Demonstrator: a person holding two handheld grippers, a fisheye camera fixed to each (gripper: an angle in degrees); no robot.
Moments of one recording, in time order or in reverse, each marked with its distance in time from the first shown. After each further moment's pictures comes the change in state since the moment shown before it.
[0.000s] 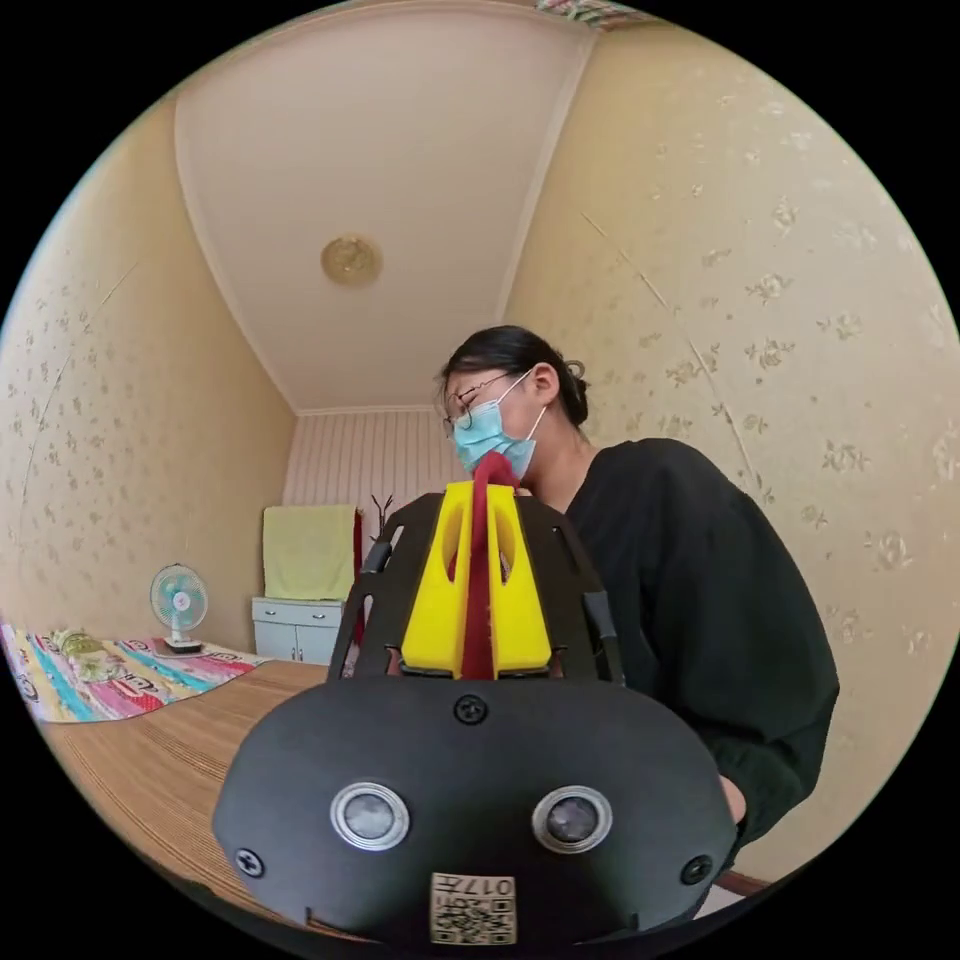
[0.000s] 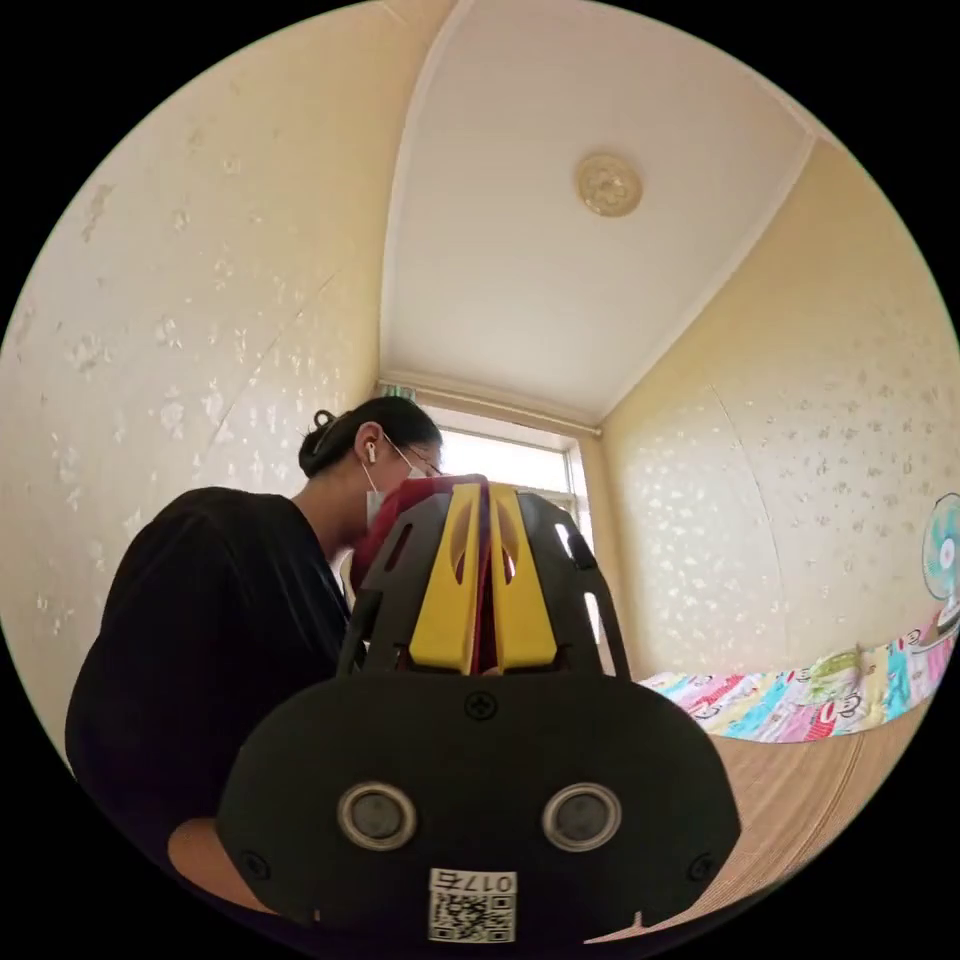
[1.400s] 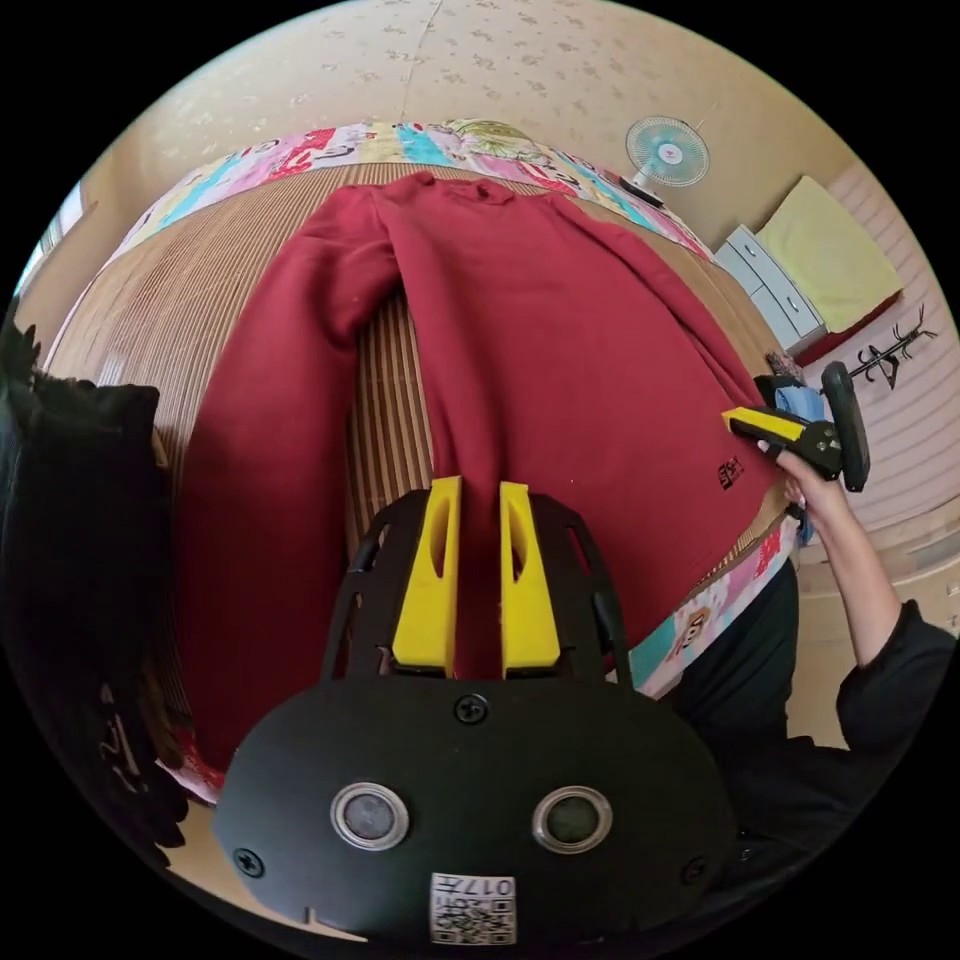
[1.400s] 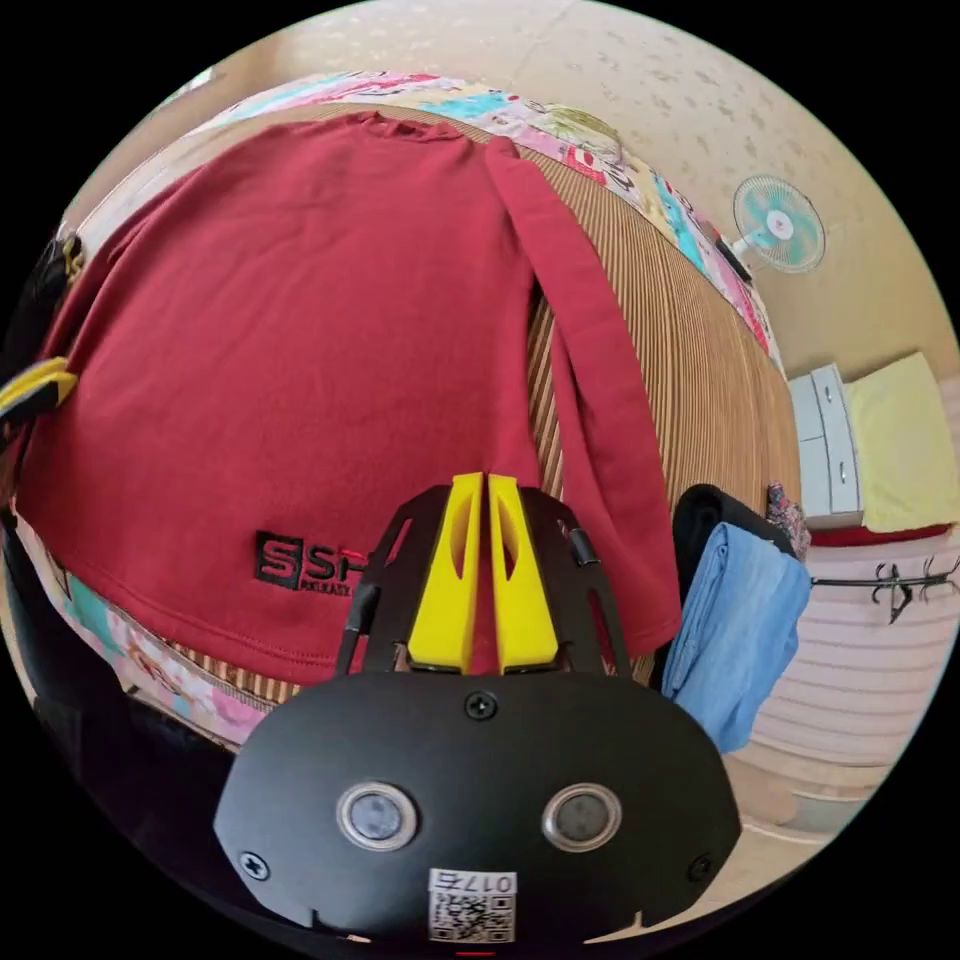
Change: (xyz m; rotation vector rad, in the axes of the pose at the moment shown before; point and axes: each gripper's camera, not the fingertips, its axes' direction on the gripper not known) left arm -0.339 0.326 0.189 -1.051 -1.148 -0.929; right arm 0.404 0.653 0.420 -1.823 1.097 0.061
